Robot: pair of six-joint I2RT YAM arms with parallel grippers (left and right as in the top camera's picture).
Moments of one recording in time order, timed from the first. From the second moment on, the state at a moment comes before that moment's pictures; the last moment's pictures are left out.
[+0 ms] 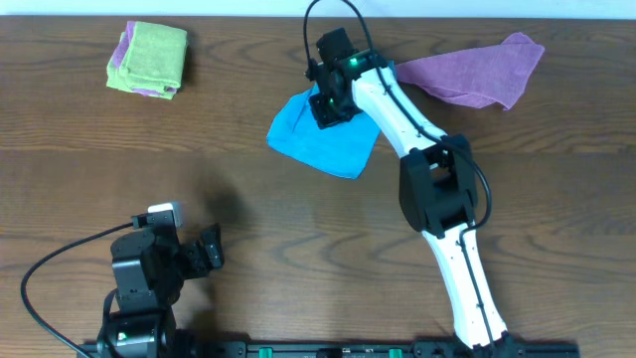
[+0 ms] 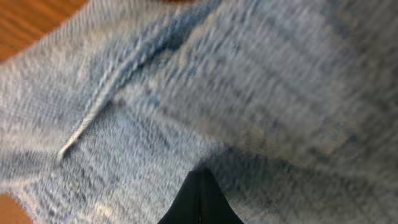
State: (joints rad) left arm 0.11 0.48 0.34 -0.61 0.21 -0.18; right arm 0.44 2.58 2.27 -1.03 -0.18 0.04
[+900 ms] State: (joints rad) left arm 0.11 0.48 0.34 -0.53 0.06 -0.23; right arm 0.82 2.58 2.28 -1.34 -0.24 -0.03
